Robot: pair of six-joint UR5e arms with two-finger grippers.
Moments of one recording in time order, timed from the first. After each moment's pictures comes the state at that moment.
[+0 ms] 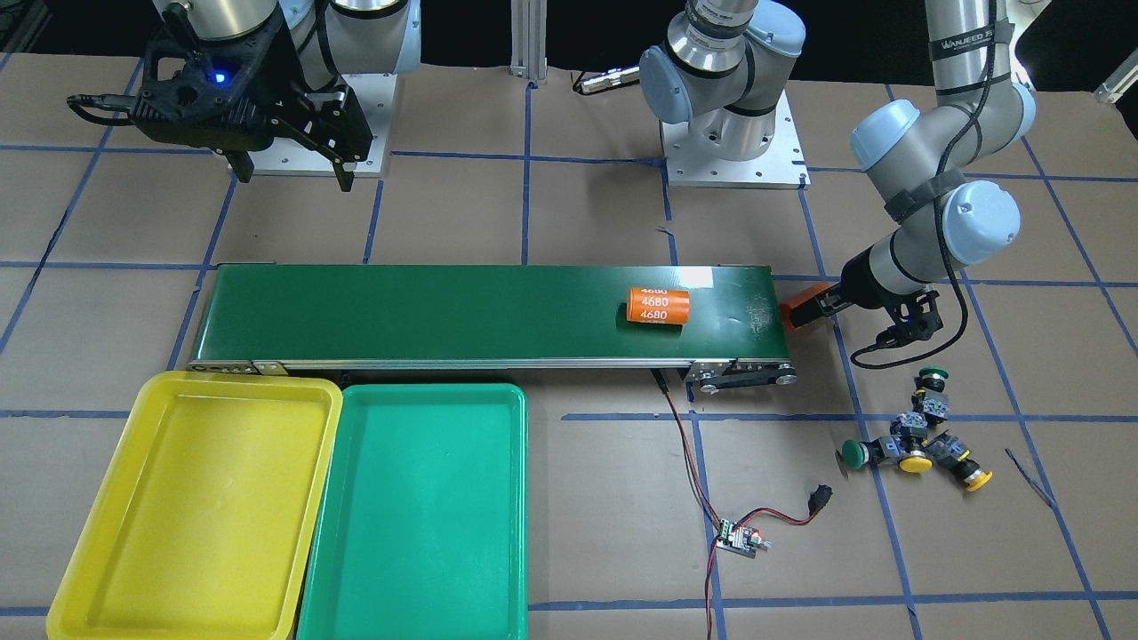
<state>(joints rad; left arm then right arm) -1.08 -1.74 -2.18 -1.04 1.57 0.05 1.66 -1.60 1.52 -1.48 -1.58 0.16</state>
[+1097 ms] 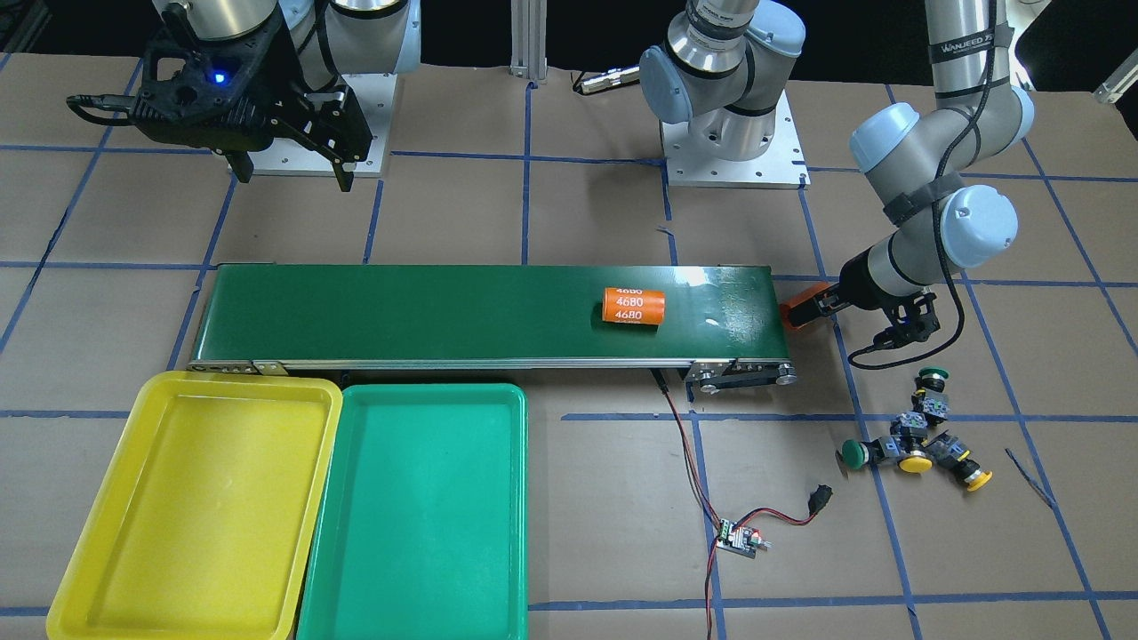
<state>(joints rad) -1.08 -1.75 -2.18 -1.05 1.58 0.05 1.66 -1.60 1.52 -1.48 -1.58 0.16</state>
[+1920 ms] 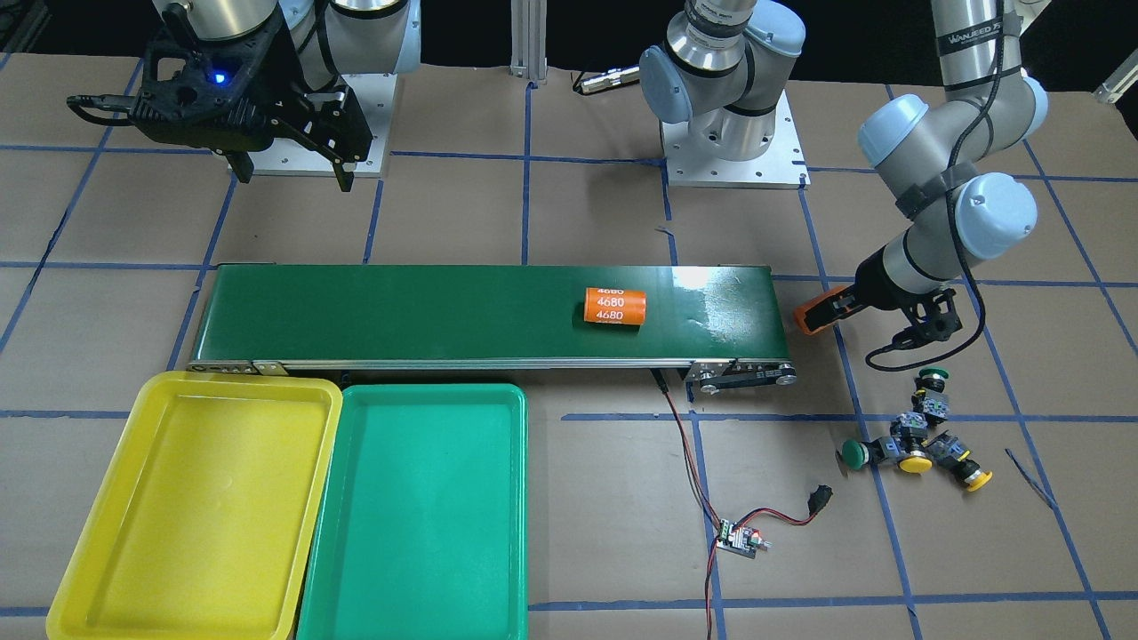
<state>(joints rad) -1.08 -1.71 -2.13 -1.04 1.60 0.07 1.66 -1.60 1.52 -1.48 -1.58 0.16</state>
